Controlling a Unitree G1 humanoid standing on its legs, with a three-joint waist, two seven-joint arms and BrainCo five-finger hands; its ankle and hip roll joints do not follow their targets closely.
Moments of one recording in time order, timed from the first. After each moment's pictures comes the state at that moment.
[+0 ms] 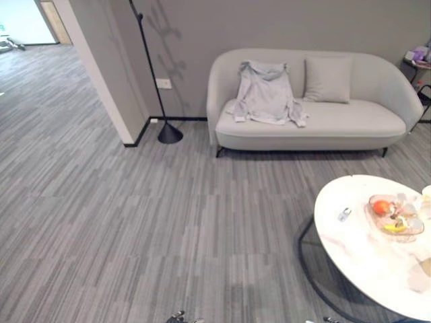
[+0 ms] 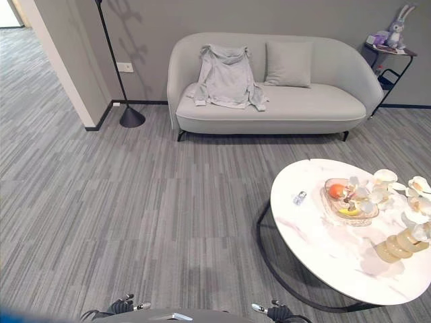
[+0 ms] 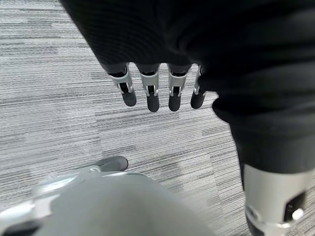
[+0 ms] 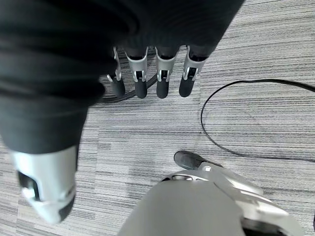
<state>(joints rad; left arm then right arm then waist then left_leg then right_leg) 0.06 0.23 -0.23 1.21 -0.12 -0.11 0.00 0.06 -0.23 0.25 1.22 0.24 -0.06 -0.01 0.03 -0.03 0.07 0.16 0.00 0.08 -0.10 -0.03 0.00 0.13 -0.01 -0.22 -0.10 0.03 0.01</state>
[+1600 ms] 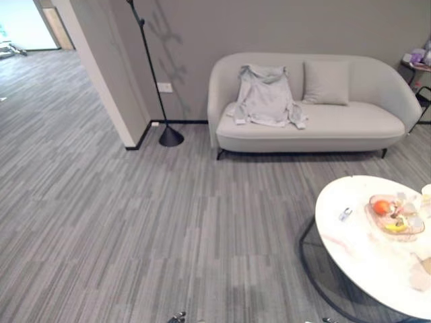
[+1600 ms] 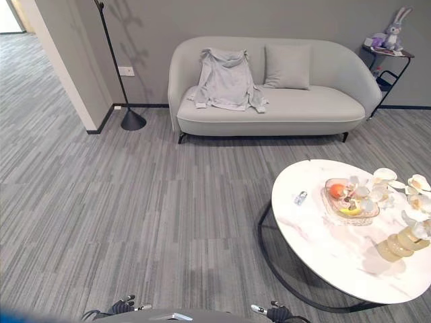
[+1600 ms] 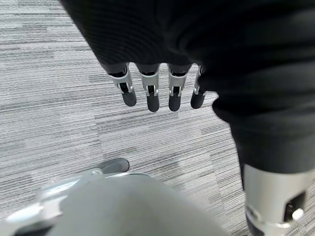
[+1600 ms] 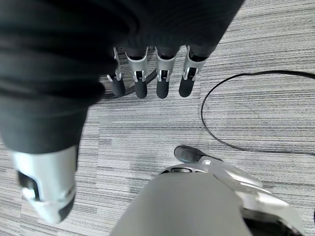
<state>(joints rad) 0.06 0.23 -0.25 1.21 -0.10 -0.11 0.00 0.06 -0.23 0.25 1.22 0.24 -0.06 0.00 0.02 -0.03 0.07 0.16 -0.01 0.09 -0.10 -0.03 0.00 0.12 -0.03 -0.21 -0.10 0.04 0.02</state>
